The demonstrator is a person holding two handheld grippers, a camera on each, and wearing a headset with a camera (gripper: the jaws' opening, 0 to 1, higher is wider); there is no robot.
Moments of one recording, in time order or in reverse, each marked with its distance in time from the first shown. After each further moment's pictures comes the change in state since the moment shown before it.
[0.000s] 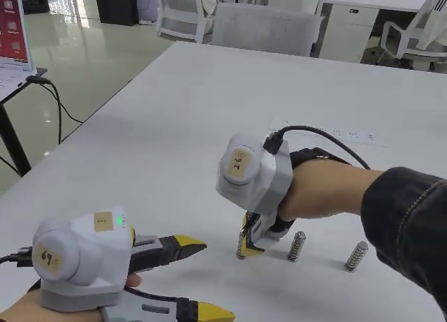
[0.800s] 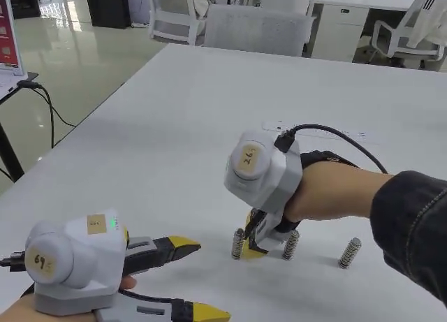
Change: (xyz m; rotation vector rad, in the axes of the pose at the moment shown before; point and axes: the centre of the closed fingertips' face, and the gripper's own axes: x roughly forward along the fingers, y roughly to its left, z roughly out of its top) left arm 0.000 0.000 -0.001 0.000 0.006 0.000; right arm -0.012 0.004 -0.012 0.079 -0.049 -0.013
